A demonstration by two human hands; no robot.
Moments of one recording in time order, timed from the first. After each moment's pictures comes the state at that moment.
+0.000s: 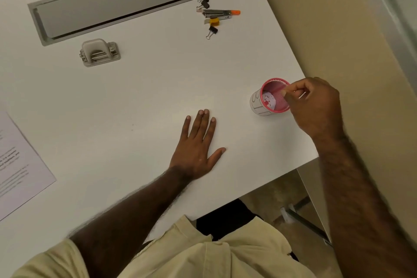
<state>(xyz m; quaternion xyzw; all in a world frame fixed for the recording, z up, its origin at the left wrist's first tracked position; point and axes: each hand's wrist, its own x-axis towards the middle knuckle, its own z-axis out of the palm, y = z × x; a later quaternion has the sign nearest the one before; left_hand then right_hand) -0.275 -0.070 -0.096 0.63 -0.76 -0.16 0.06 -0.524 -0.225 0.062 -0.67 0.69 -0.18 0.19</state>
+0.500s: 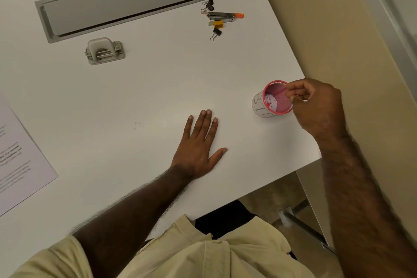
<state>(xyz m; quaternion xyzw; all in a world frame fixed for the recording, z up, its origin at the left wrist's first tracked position) -0.273 -0.070 -0.094 0.63 -0.76 -0.16 0.05 -0.524 -0.227 0.067 -0.67 0.68 -0.16 0.23</state>
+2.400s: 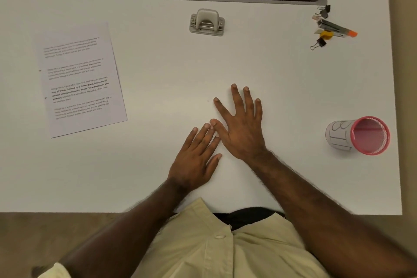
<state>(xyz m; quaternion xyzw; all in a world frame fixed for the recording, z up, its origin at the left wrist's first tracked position) -0.189 0.057 -0.097 0.76 -0.62 -0.14 0.14 -0.281 -0.119 -0.067 -0.94 0.33 0.03 0.09</state>
